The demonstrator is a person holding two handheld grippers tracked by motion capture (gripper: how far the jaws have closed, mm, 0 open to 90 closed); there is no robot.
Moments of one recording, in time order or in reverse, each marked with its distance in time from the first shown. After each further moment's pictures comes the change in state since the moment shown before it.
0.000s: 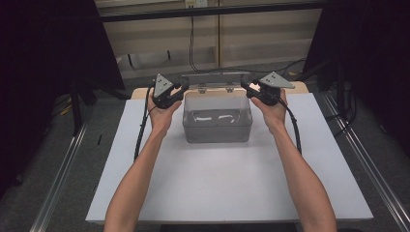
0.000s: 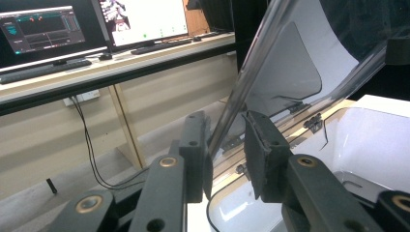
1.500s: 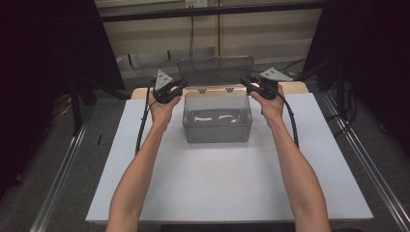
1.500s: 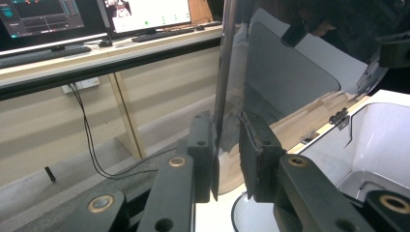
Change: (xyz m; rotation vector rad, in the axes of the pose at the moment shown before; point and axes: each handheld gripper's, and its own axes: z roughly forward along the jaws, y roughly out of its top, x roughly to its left) left arm 0.015 -0.008 0.021 0.033 -0.003 -0.044; right arm -0.022 -0.013 0.027 0.042 0.022 0.095
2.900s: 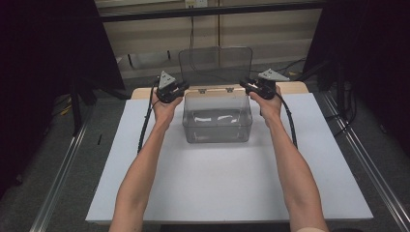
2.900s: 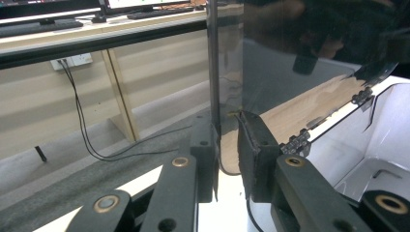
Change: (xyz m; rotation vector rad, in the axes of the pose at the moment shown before) left arm 0.008 -0.015 0.019 0.066 -0.006 -0.031; right arm -0.009 -0.016 0.015 0.052 -0.010 0.035
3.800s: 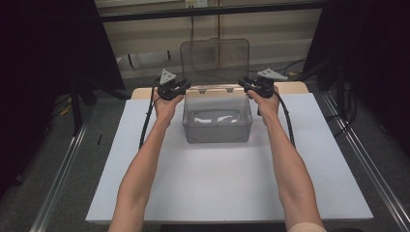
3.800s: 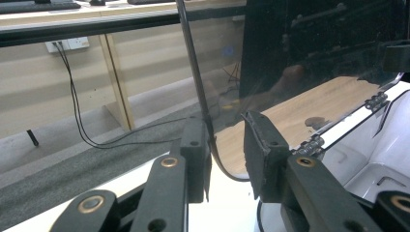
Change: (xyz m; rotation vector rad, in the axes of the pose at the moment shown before) left arm 0.005 0.002 0.011 0.041 -0.002 -0.057; right arm -0.004 -0.003 0.011 0.019 -0.007 0.083
